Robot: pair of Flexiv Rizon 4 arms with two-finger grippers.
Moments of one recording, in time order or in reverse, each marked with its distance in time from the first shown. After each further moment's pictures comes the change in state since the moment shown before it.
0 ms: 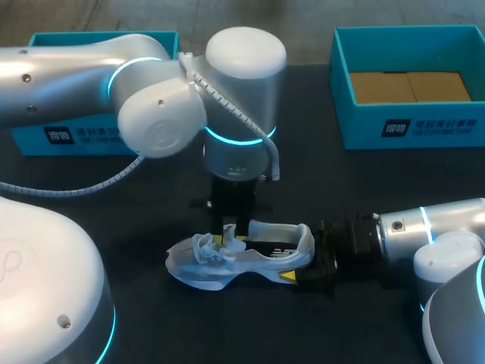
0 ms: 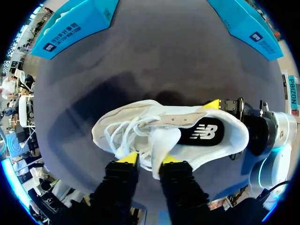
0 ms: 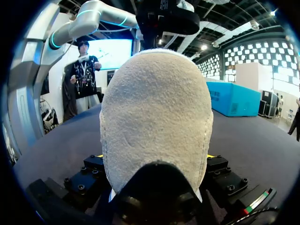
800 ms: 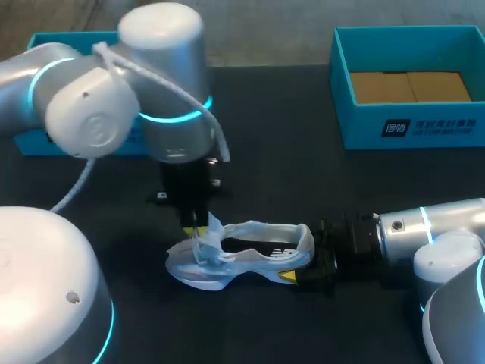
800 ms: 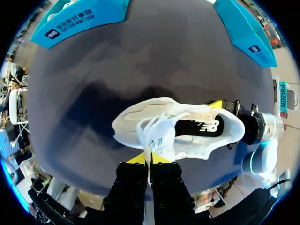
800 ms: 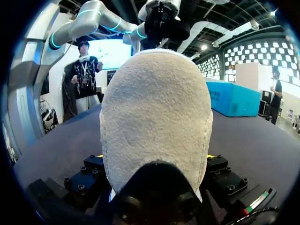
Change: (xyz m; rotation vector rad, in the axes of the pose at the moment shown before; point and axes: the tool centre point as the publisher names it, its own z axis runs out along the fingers) left arm -0.059 0.000 -0.019 -0.073 0.145 0.000; right arm 0.000 0.000 0.000 0.000 0.000 0.000
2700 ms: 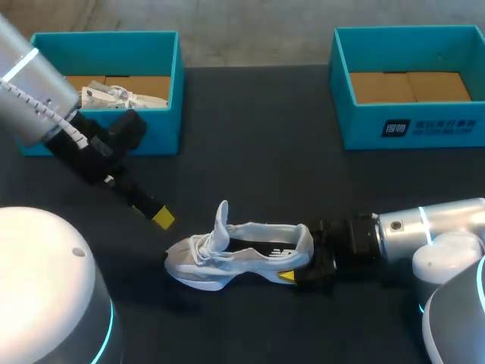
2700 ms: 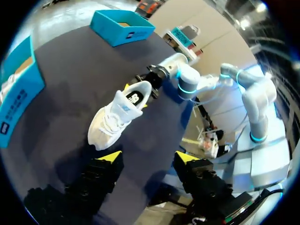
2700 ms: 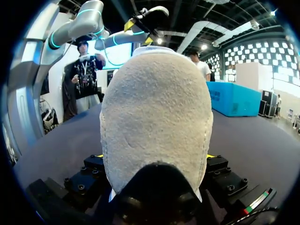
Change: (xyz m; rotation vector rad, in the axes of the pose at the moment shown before) left arm -0.035 0.064 -0.109 0.142 0.539 0.887; right arm 0.000 0.000 0.002 0.003 0.000 0.001
